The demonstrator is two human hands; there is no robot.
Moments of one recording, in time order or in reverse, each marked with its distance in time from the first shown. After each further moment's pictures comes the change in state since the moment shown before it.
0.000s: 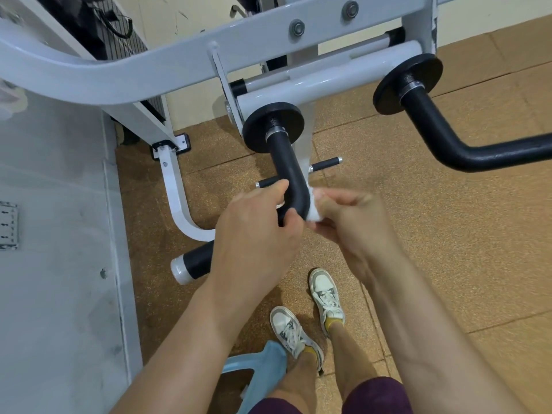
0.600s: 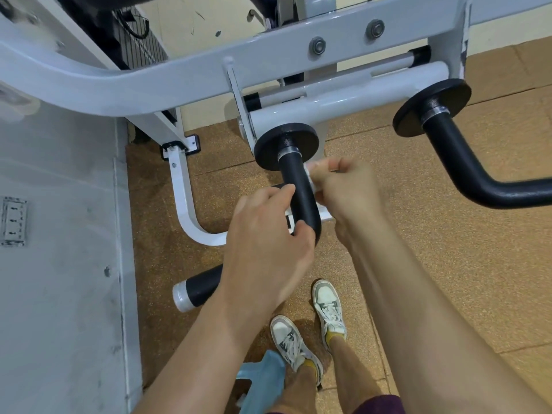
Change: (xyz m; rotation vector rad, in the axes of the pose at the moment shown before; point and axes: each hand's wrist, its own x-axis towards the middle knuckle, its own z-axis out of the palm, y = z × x) left_hand 0.023 0.003 -0.001 -0.060 -0.023 -0.113; right_hand 0.054 -0.037 0.037 -0.205 0.117 -0.140
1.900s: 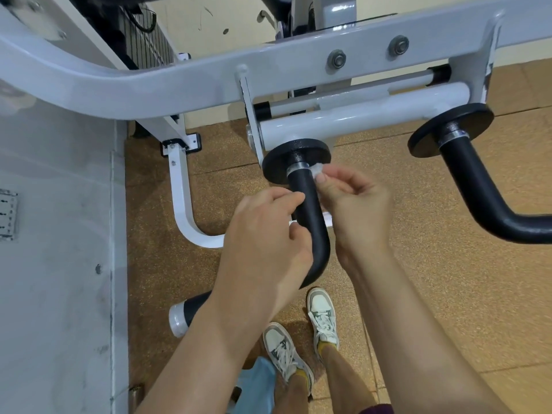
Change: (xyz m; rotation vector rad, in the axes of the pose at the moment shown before) left_hand 0.022 -0.006 -0.007 -0.051 0.033 0.019; right_hand 0.009 0.010 0.008 0.231 0.005 -0.109
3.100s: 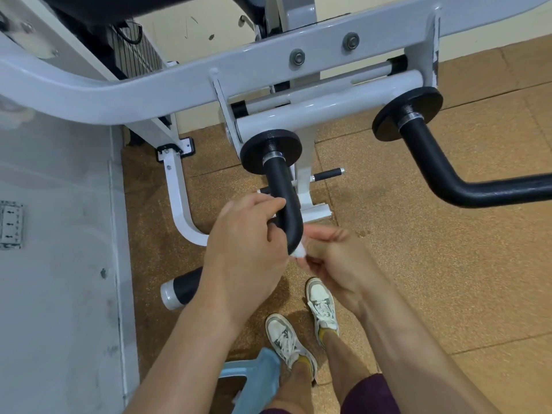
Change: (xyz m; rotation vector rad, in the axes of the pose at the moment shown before) left_hand -0.031 0.010 -0.004 0.041 -0.019 0.060; right_hand -0.057 0.020 -0.058 0.053 -0.388 0.411
